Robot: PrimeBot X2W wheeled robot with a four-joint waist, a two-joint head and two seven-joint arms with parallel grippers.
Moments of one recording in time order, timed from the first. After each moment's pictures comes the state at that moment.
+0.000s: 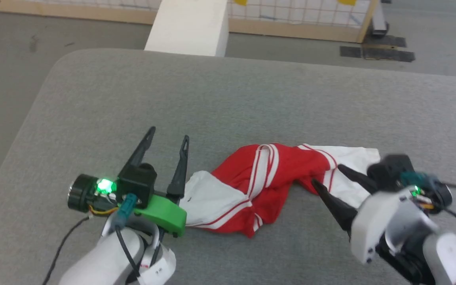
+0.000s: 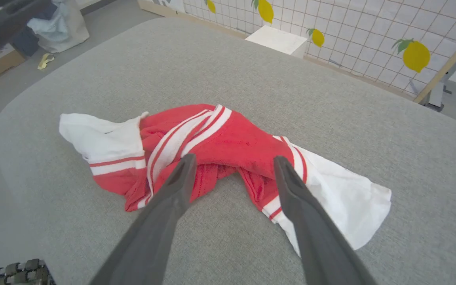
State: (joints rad) left arm -0.41 0.50 -0.79 0.02 -0.51 0.42 -0.21; right arm -0.12 -0.30 0.26 -0.16 0.37 0.13 0.48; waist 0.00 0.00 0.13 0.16
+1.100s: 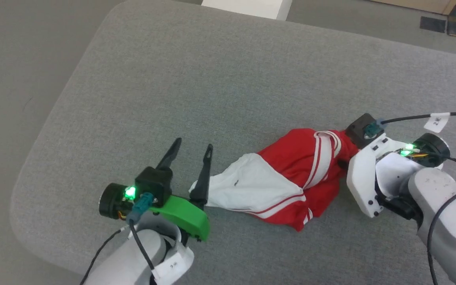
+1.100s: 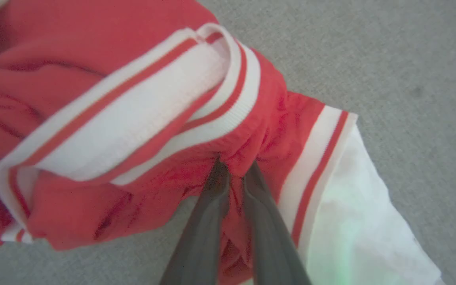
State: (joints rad) left arm -0.39 0.35 -0.76 0.12 -0.59 0.32 -0.25; right arm -0.57 -0.45 0.59 0.36 0.43 0.13 0.62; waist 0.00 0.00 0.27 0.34
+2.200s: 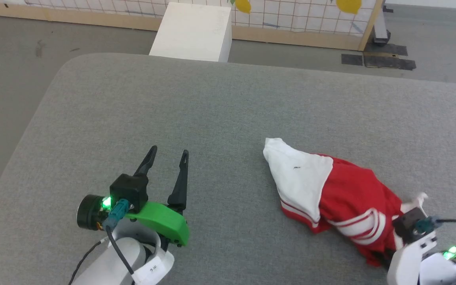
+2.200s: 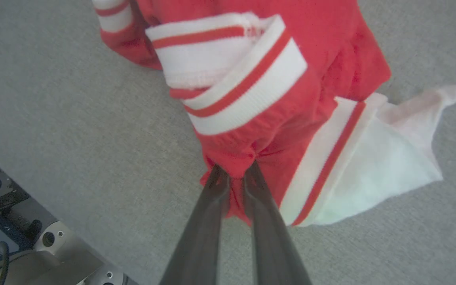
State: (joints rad) left arm -0.31 0.40 -0.67 0.10 -0.59 0.31 -0.25; right arm 0.07 -0.50 0.23 -0.08 0.39 0.13 0.67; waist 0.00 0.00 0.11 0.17
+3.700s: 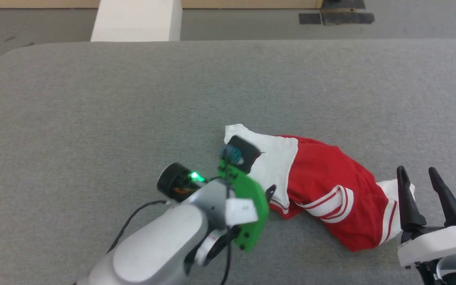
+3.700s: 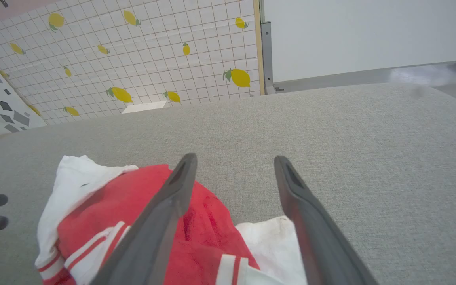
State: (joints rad) left arm -0.59 0.33 -0.95 -0.02 -0.69 0.22 0.56; right arm 0.07 -0.06 -0.15 -0.12 0.23 0.13 0.02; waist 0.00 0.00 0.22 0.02
